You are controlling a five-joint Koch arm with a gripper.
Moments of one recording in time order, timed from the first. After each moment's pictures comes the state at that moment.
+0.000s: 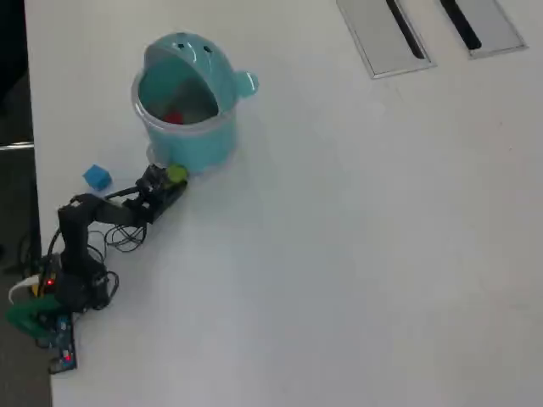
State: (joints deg) arm -44.2 75.9 139.0 -40.1 -82.6
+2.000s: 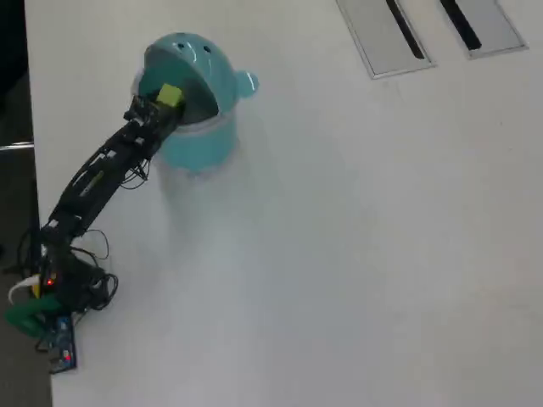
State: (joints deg) arm -46.1 90.1 89.1 6.9 -80.3
